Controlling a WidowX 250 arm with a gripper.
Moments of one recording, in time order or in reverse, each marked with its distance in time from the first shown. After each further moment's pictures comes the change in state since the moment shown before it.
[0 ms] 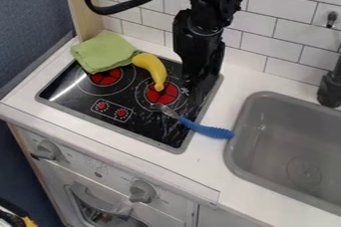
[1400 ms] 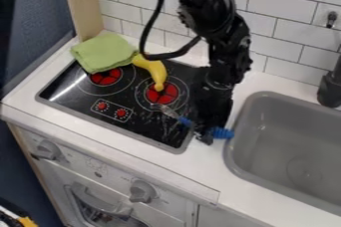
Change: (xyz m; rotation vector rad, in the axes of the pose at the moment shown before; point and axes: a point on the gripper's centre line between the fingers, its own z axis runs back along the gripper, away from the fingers) arm -0.037 0.020 -0.087 0.189 0.032 -0.104
